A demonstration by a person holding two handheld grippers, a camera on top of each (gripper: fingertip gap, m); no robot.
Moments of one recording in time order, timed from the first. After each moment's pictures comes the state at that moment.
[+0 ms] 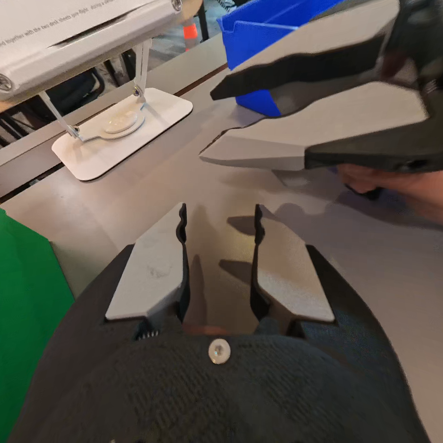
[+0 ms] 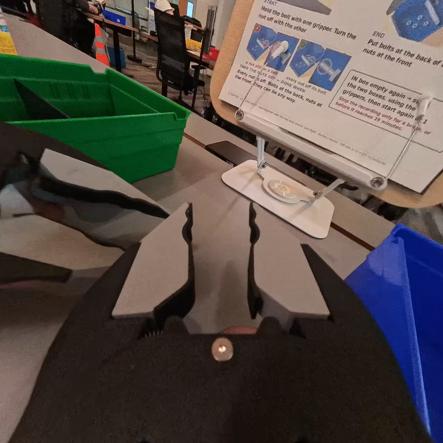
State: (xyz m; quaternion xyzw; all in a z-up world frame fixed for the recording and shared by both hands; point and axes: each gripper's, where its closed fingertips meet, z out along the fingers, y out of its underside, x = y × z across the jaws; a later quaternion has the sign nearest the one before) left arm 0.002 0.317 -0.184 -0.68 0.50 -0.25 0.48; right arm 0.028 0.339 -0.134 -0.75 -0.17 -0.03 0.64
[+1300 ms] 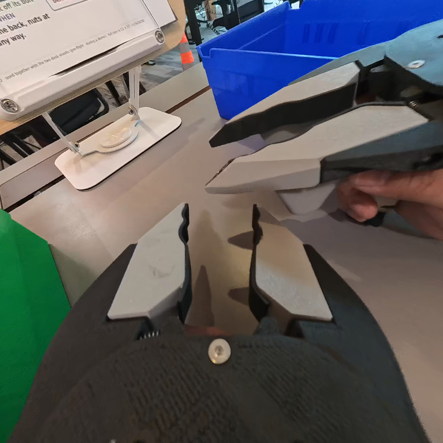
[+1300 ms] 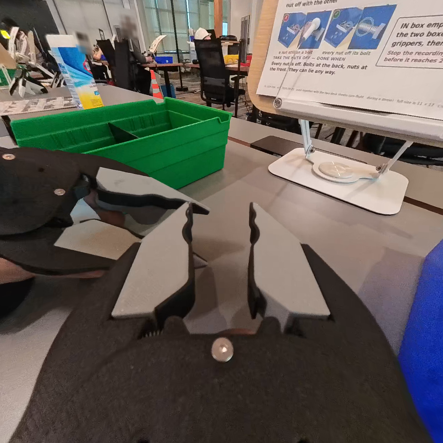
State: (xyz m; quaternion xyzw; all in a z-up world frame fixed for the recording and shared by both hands) left arm -0.002 0.285 -0.176 -0.65 0.51 -0.25 0.51; right arm 0.001 0.295 -0.140 -0.75 -0.14 0.12 0.64
